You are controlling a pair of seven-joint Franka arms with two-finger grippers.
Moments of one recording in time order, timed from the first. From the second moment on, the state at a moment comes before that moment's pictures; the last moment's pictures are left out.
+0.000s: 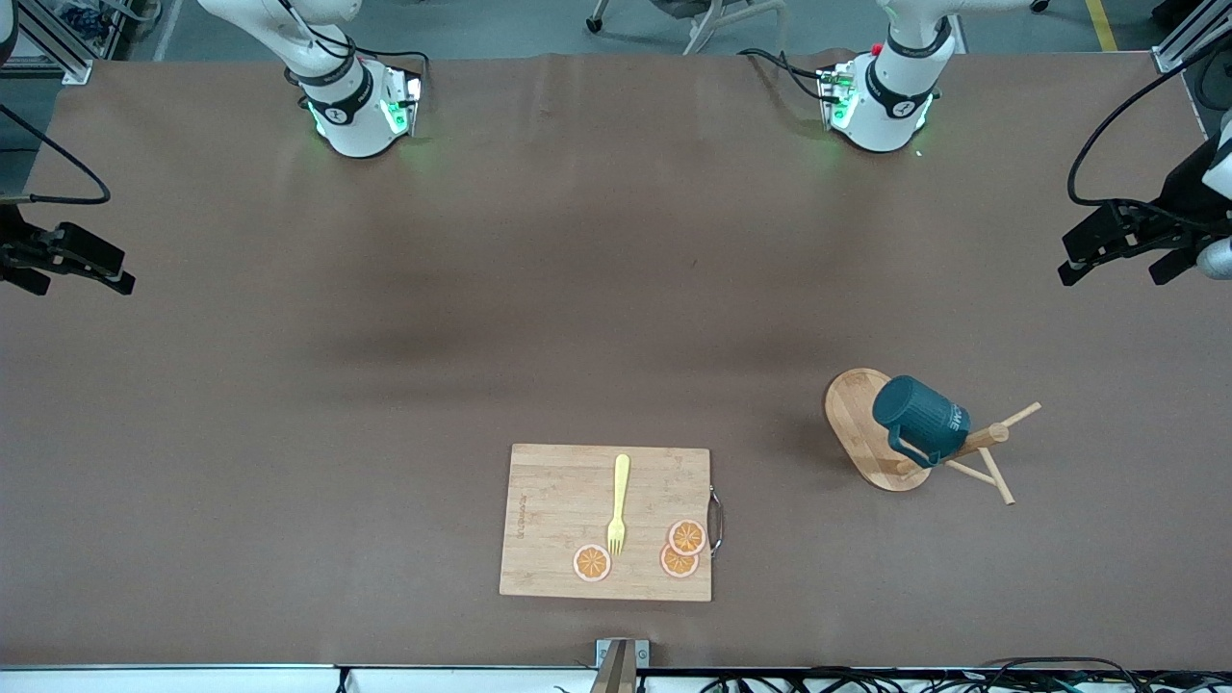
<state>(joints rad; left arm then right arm) -0.04 -0.01 -0.02 -1.55 -0.02 1.68 -0.06 -0.07 0.04 0.00 -1.54 0.02 1.61 -0.06</state>
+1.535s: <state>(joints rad) -0.04 -0.03 -0.02 -1.55 -0.02 1.57 -0.05 -0.07 0.01 0.00 -1.63 0.01 1.70 -0.06</state>
